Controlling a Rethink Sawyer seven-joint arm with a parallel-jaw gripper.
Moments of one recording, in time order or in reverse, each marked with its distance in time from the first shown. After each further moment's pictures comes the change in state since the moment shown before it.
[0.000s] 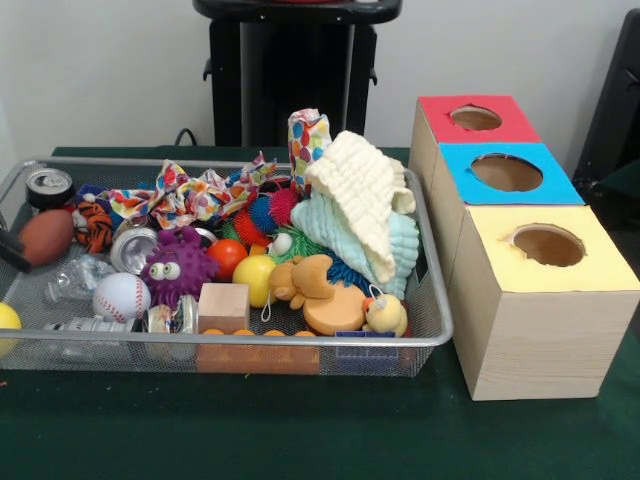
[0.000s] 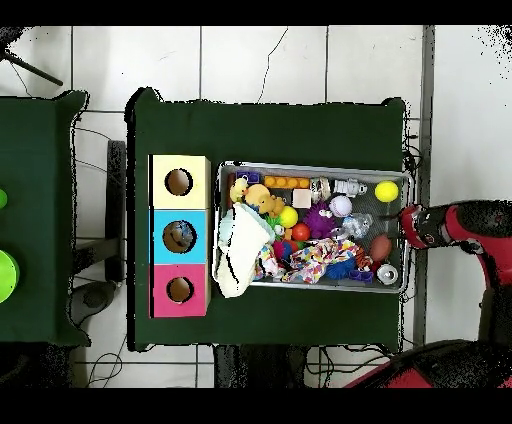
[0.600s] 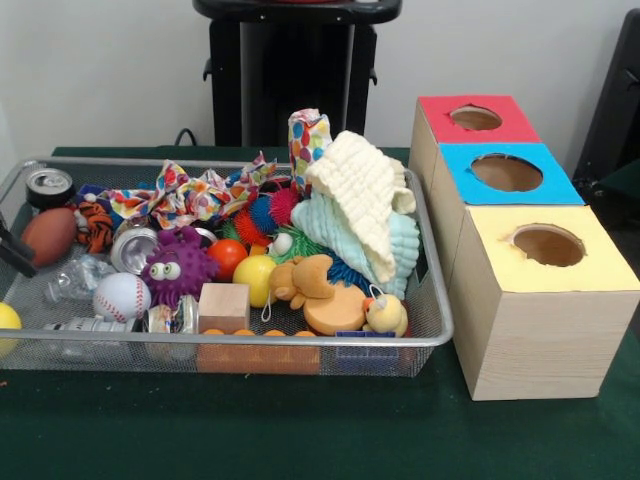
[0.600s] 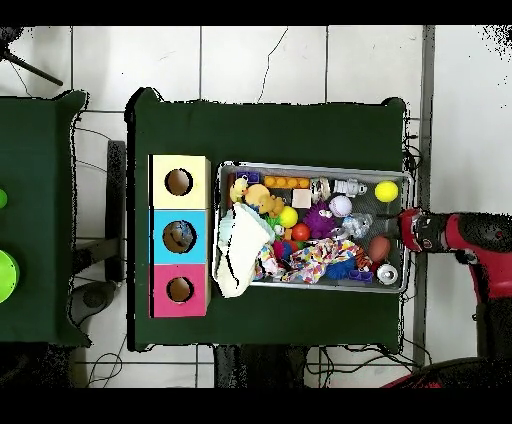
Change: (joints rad) arm -0.070 -0.030 0.059 0.139 0.072 -0.112 0.000
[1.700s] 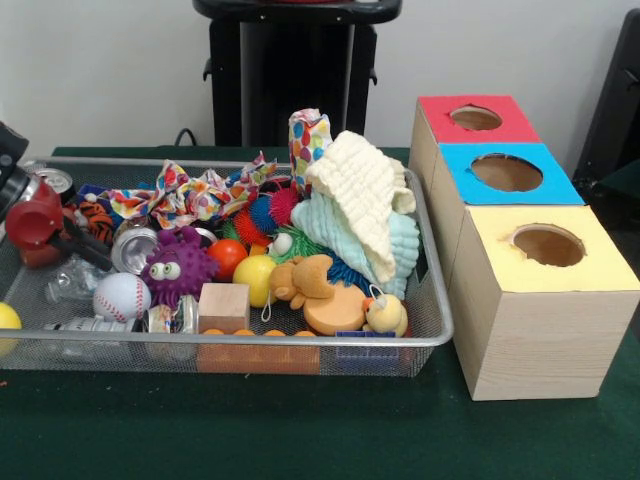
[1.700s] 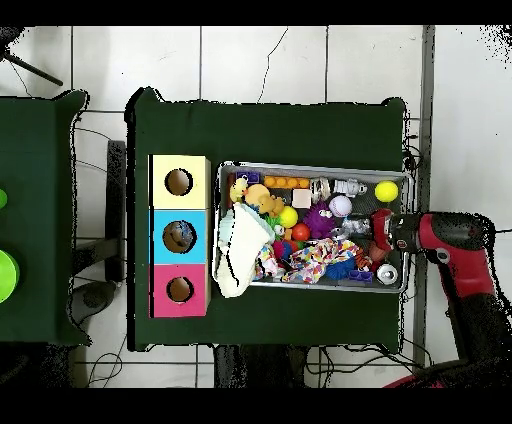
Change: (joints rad) arm -0.009 0.012 0.081 0.124 0.023 0.000 0.000
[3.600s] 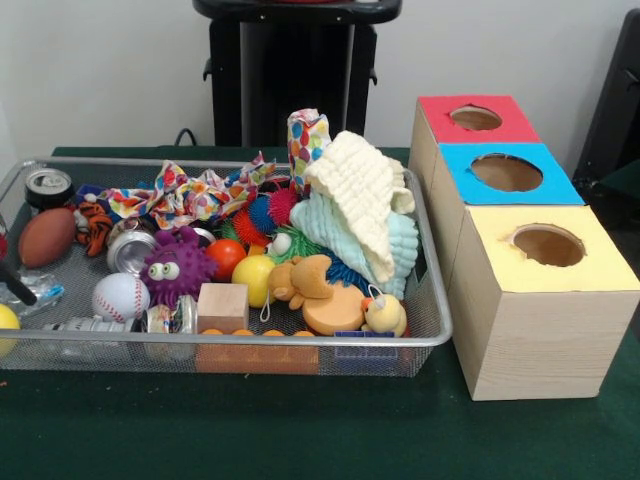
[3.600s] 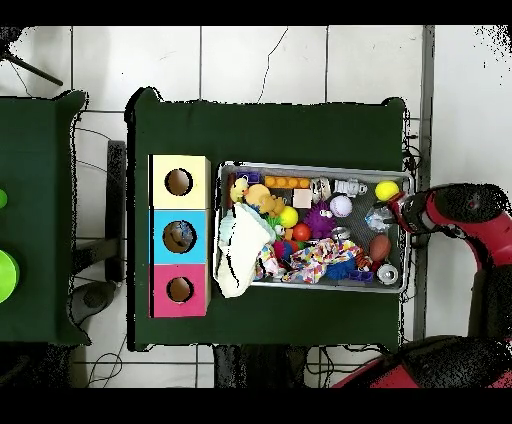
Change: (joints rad) arm 0.133 -0.026 -0.078 -0.254 -0.268 -0.035 0.001
